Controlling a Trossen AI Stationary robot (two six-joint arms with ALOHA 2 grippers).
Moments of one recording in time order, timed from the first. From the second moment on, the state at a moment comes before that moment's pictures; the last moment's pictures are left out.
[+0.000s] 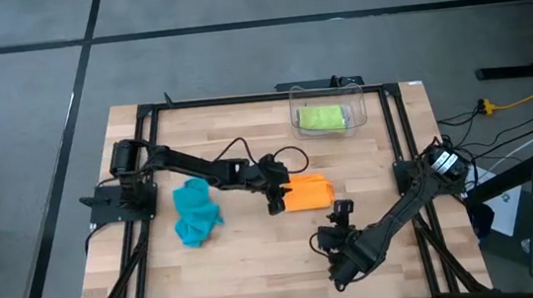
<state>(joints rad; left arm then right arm) -0.02 1.89 1.10 0.09 -0.09 -0.15 0.71 1.93 1.32 -1.07 0.64 0.81</state>
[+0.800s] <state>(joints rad) 0.03 1.89 1.10 0.11 -0.03 -0.15 0.54 2.06 1.32 -0.90 0.59 0.41</state>
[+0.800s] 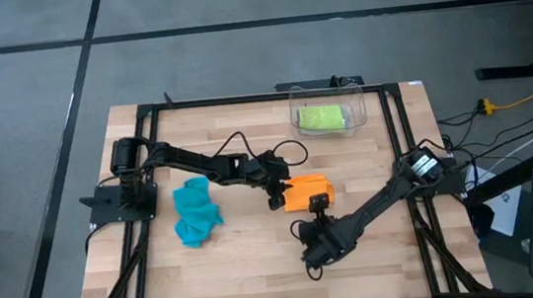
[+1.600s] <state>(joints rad) 0.03 1.89 1.10 0.09 -0.03 -0.15 0.39 2.12 1.31 -0.90 0.68 0.47</state>
